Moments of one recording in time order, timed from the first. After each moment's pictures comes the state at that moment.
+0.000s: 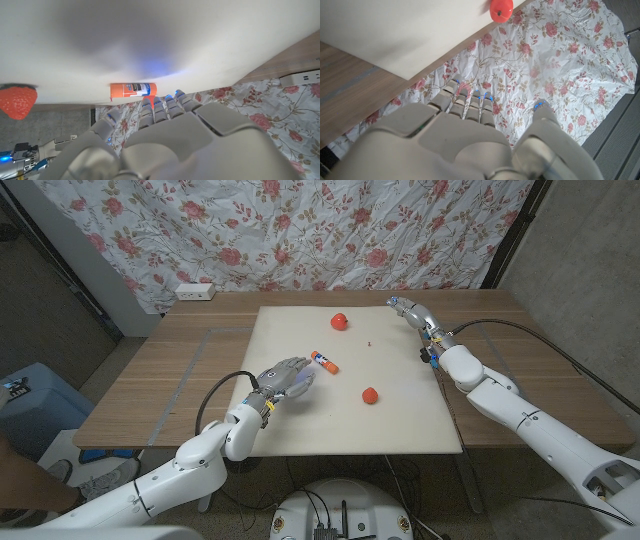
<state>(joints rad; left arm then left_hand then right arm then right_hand) 1.11 0.88 0.66 -2.08 0.63 0.45 0.17 0.00 0.07 0.72 0.20 0.18 0.09 -0.02 0.17 0.17 0.07 -0.06 0.18 0.17 0.02 -0.03 0.18 0.18 -0.01 -0.03 0.18 0.17 -0.77 -0.65 -0.51 -1.44 0.09 0.22 -0.18 0.32 0.08 0.28 -0.10 0.19 0.22 -0.05 0.19 0.17 0.18 -0.03 0.19 0.19 0.08 -0.01 0.21 0.23 0.29 -0.01 0.18 0.16</state>
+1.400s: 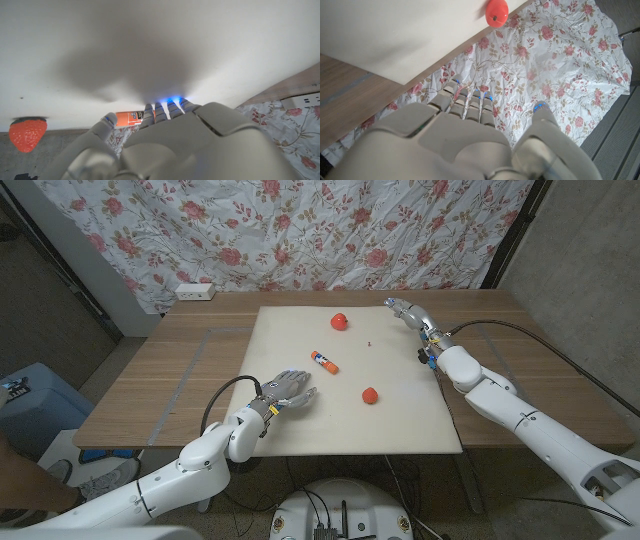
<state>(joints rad) 1.08 0.90 0.71 -2.10 0.63 0.54 0.02 -0.02 0.06 0.63 0.21 0.19 0.01 -0.04 0.17 0.17 -0.02 -0.07 0.18 0.17 -0.06 -0.04 0.18 0.18 -0.14 -0.04 0.19 0.18 -0.77 -0.64 -0.52 -1.44 0.09 0.23 -0.16 0.30 0.09 0.26 -0.10 0.19 0.22 -0.04 0.19 0.17 0.19 -0.03 0.19 0.19 0.08 -0.01 0.22 0.24 0.29 -0.01 0.18 0.16</state>
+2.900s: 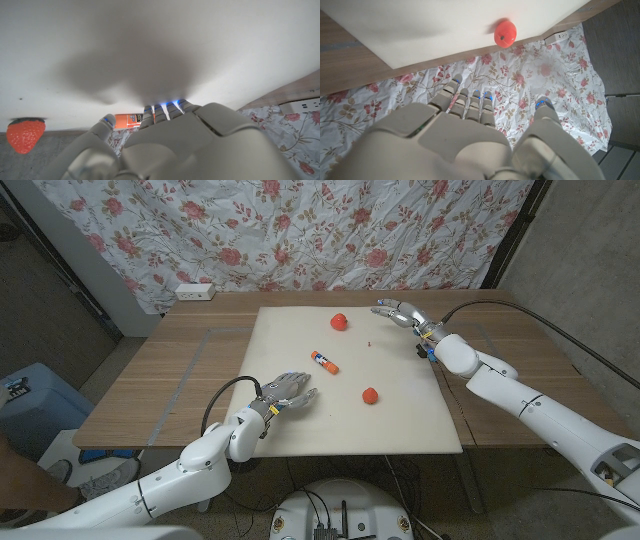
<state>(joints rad) 1.07 0.90 0.73 -2.11 0.61 0.57 0.00 -0.02 0.06 0.58 0.21 0.19 0.05 -0.03 0.18 0.17 0.01 -0.06 0.19 0.17 -0.03 -0.03 0.19 0.18 -0.09 -0.04 0.21 0.18 -0.70 -0.72 -0.60 -1.54 -0.13 0.07 -0.11 0.36 0.07 0.28 -0.15 0.19 0.22 -0.04 0.19 0.18 0.17 -0.02 0.19 0.19 0.07 -0.01 0.21 0.21 0.29 -0.01 0.18 0.16</state>
